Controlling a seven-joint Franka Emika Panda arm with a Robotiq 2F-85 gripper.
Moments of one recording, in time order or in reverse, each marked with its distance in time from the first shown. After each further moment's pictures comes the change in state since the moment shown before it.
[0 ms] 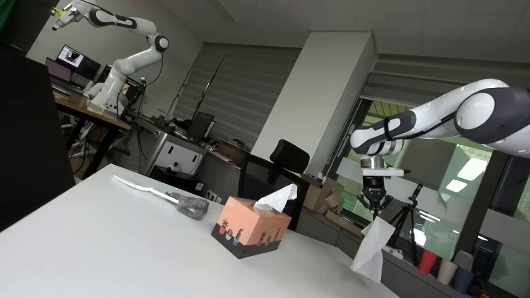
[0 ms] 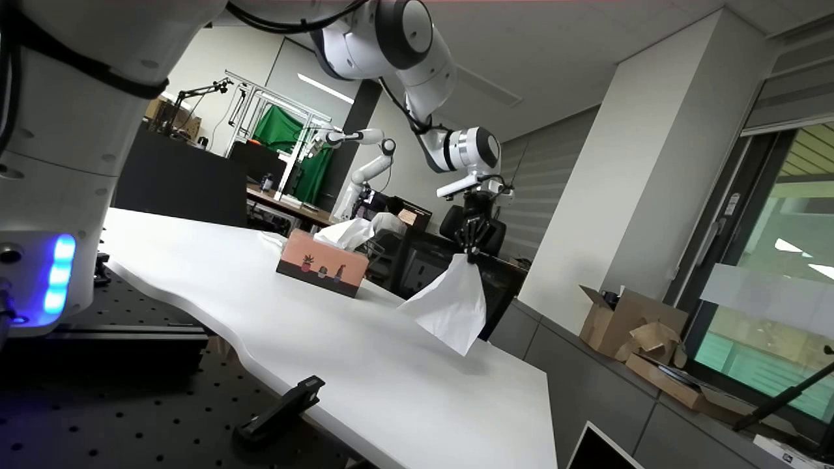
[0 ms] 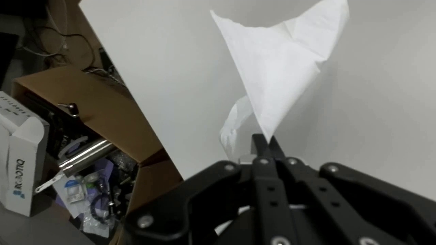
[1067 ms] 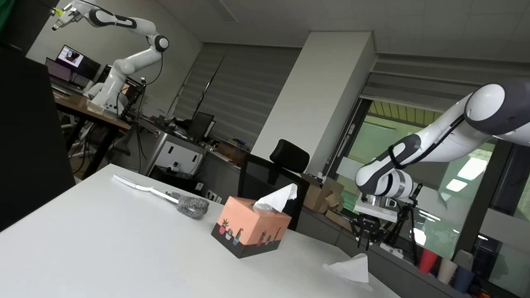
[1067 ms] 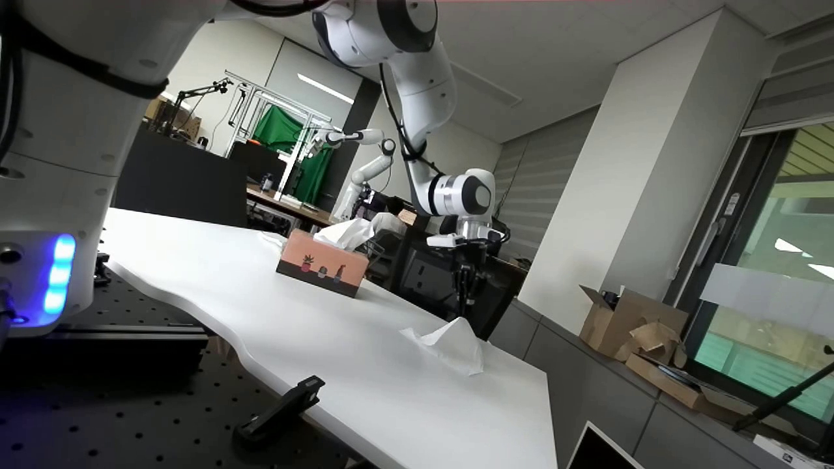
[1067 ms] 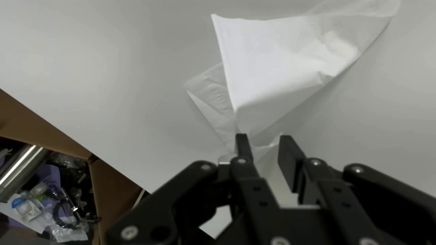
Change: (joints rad) arm -0.004 -0.073 -0.038 -0.495 0.113 0.737 0.177
